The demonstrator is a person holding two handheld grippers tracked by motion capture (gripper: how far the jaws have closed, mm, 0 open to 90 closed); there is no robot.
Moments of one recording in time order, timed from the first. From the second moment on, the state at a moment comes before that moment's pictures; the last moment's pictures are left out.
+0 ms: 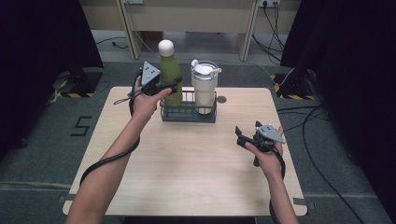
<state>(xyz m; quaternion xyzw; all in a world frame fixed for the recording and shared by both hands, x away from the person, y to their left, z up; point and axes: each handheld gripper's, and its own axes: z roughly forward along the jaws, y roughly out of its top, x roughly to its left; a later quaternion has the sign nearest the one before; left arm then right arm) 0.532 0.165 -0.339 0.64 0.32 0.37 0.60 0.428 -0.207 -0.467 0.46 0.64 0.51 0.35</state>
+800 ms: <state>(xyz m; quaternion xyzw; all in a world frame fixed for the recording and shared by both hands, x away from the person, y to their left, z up) 0.544 0.162 -0.338 0.63 0.32 0.37 0.60 0.428 -0.206 -0.468 0.46 0.64 0.51 0.35</state>
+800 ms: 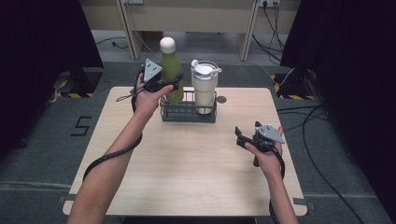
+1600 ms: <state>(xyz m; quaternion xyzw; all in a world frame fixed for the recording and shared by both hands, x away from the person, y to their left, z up) 0.567 0.164 -0.344 0.63 0.35 0.38 0.58 0.429 -0.207 -0.470 0.46 0.64 0.51 0.35</state>
